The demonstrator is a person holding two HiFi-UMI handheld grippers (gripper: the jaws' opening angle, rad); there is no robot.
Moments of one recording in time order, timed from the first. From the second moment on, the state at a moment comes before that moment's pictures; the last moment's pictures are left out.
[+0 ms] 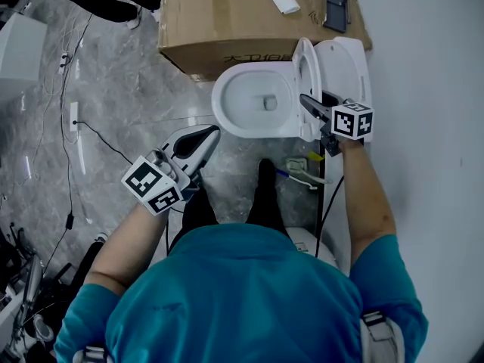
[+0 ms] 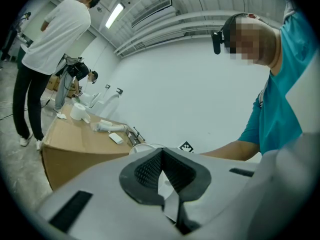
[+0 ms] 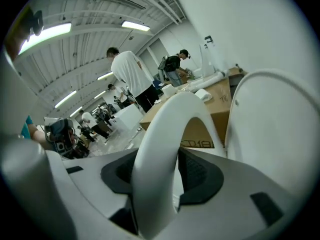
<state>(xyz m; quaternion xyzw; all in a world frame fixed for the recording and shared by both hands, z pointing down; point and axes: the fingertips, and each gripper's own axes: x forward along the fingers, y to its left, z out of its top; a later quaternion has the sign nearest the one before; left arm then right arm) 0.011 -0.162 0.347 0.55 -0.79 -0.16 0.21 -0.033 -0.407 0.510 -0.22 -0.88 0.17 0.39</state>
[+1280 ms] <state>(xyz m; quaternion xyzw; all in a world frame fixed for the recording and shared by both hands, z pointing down) 0.007 -0.099 0.380 0.51 -0.81 -0.19 0.22 -0.044 -0.307 0.541 -0.33 -0.80 0.27 0.42</state>
